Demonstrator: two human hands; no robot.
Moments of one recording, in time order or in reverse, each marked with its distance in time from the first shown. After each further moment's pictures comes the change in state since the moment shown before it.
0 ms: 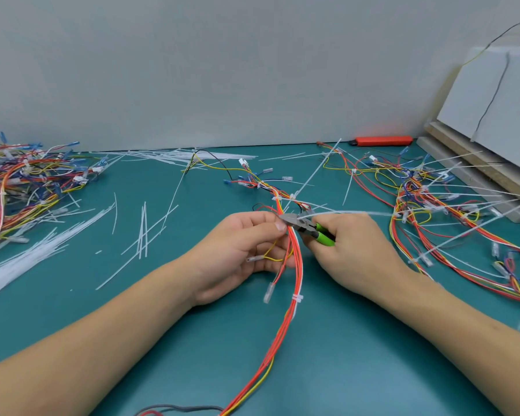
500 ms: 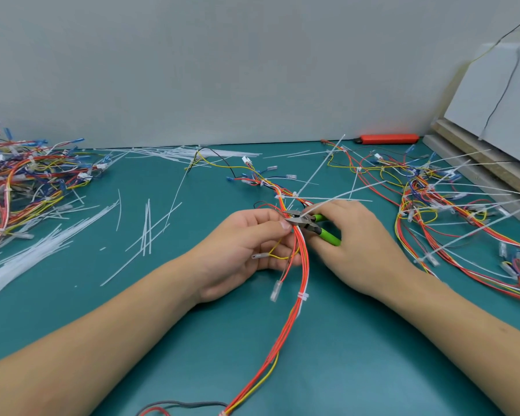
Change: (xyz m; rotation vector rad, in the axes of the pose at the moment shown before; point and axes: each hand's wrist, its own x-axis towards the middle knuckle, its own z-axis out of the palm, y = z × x) left_hand 0.000 0.001 0.001 -0.004 0.014 -0.007; right_hand 0.001 -0.002 -0.001 0.015 -0.011 -0.024
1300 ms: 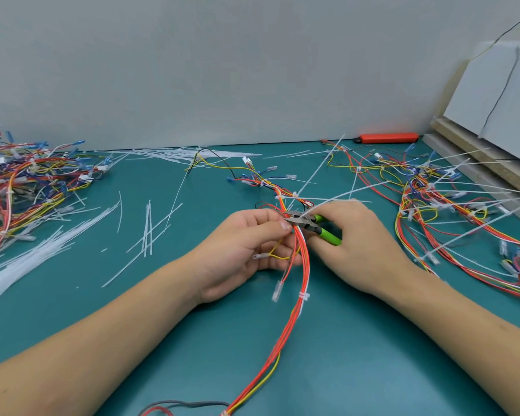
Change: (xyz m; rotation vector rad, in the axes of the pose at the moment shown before) left_hand -0.001 0.001 0.002 0.004 0.009 0.003; right_hand 0.001 0.001 -0.001 0.029 -0.014 -0.052
